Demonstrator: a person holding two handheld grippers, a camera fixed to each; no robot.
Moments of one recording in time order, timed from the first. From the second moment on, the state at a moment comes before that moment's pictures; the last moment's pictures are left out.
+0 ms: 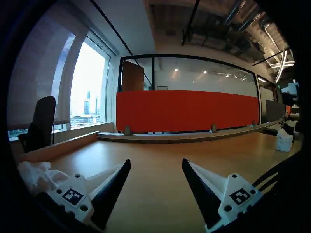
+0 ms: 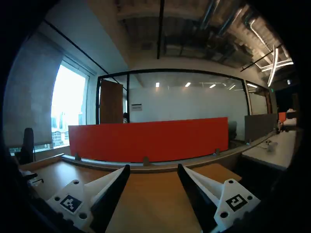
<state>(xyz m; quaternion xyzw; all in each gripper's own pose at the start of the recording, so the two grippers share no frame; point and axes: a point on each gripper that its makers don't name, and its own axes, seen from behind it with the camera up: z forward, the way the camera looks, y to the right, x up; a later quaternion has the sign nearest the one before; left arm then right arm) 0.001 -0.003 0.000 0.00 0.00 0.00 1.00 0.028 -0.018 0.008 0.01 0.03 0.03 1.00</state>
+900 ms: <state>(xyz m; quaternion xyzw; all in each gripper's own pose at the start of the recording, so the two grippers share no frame) 0.001 -0.003 0.001 0.00 0.00 0.00 1.00 -0.064 0.001 0.008 0.00 0.01 0.02 1.00</state>
